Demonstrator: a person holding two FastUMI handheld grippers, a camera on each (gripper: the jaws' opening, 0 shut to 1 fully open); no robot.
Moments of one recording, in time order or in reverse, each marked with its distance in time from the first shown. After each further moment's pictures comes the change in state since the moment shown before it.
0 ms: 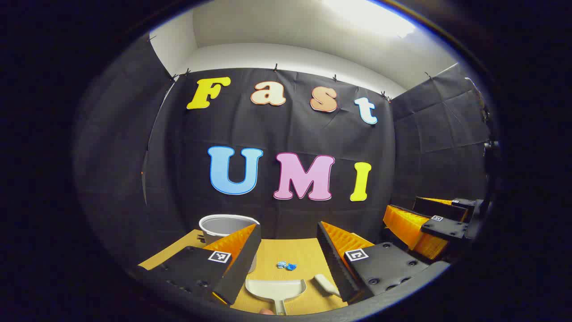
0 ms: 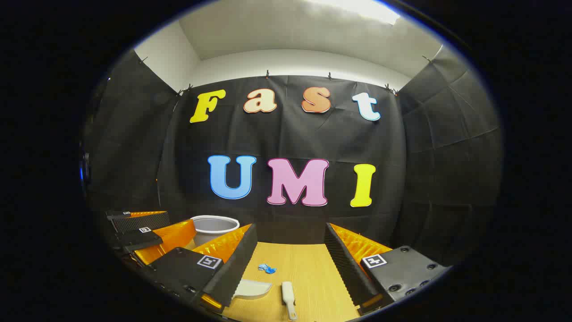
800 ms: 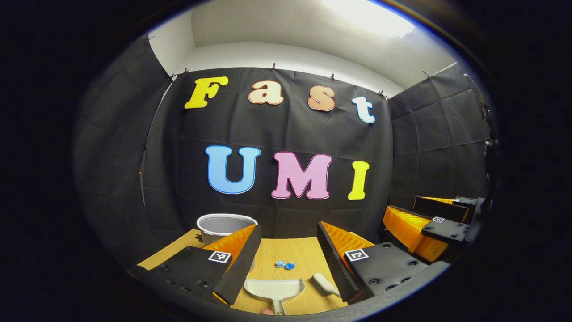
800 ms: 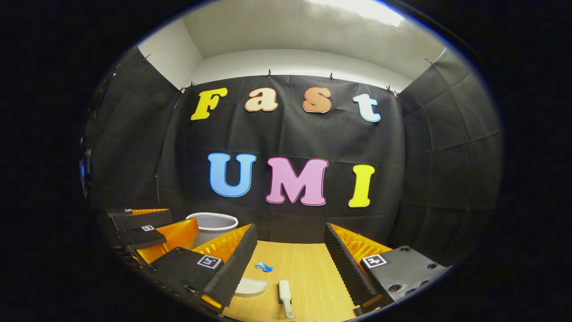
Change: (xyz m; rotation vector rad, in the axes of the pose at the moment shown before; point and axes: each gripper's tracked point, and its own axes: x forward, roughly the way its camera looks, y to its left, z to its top) left arm 0.000 -0.008 -0.002 0.006 0.003 -0.027; right arm -0.005 -0.002 -0.002 -0.019 0.004 -0.010
